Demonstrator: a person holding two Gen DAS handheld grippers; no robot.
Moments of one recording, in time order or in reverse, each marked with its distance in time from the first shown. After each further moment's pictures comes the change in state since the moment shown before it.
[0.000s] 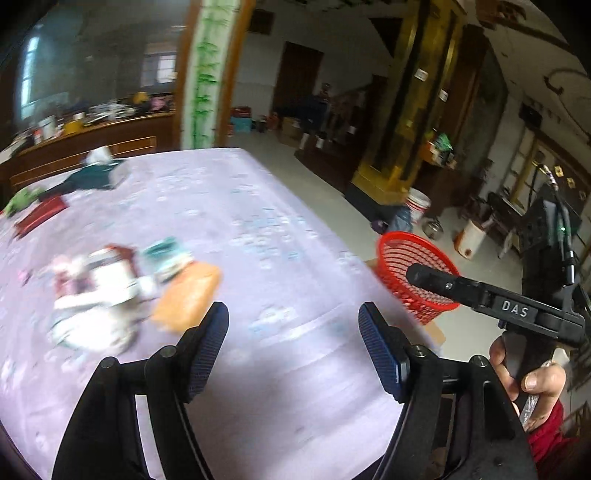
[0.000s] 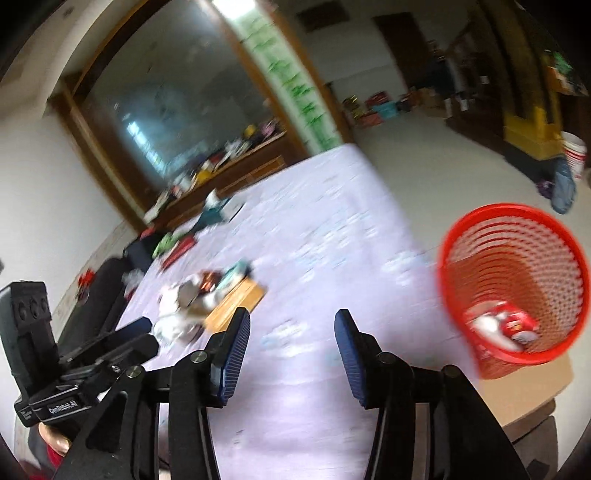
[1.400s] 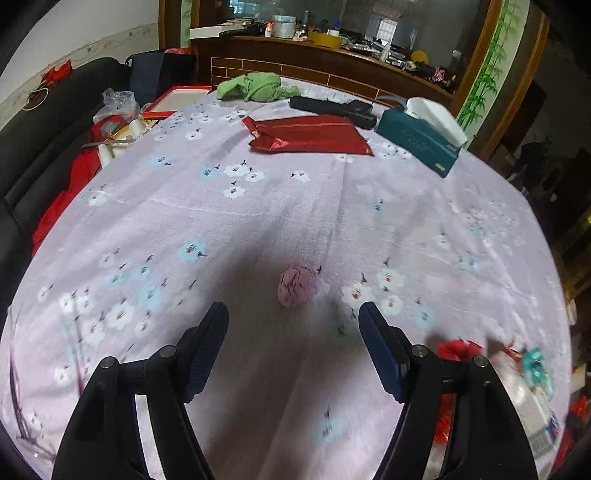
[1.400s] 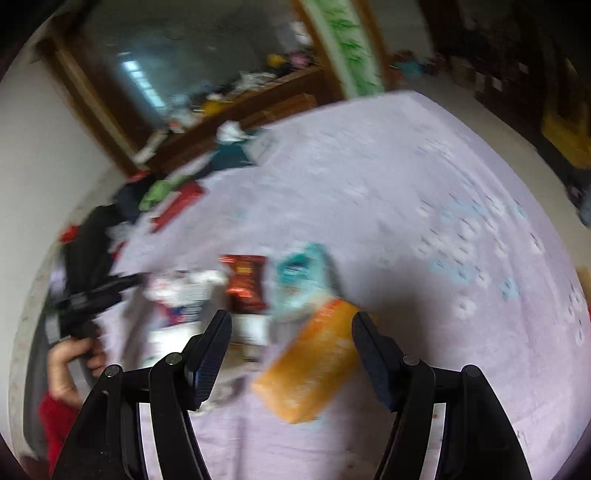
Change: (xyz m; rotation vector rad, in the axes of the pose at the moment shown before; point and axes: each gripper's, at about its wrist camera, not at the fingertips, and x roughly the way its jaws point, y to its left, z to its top) left arm 0.048 0.399 0.020 -0.556 0.142 0.590; right arm 0.199 0.116 0.044 -0.086 0.210 0.007
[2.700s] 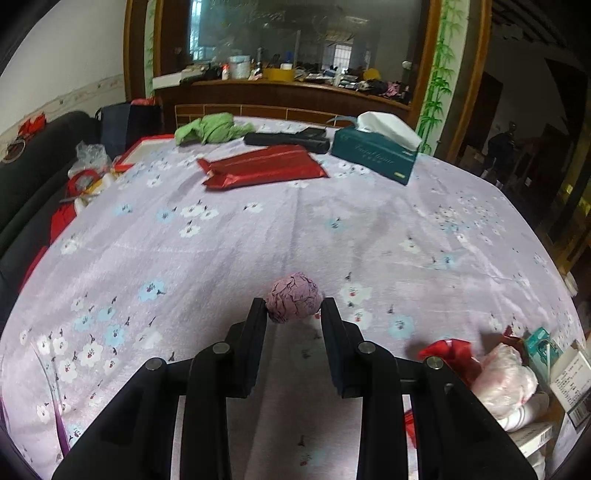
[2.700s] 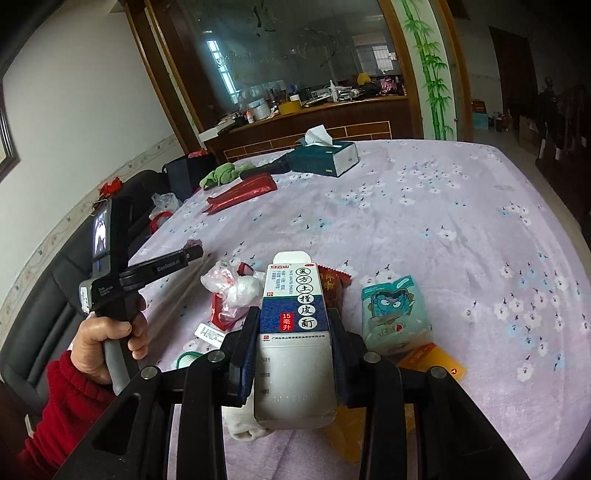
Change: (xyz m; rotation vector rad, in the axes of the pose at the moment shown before) left arm -0.005 -0.028 -0.012 0.155 -0.187 -0.072; right arm 0.032 0.059 -0.009 -0.255 -0.055 0.079
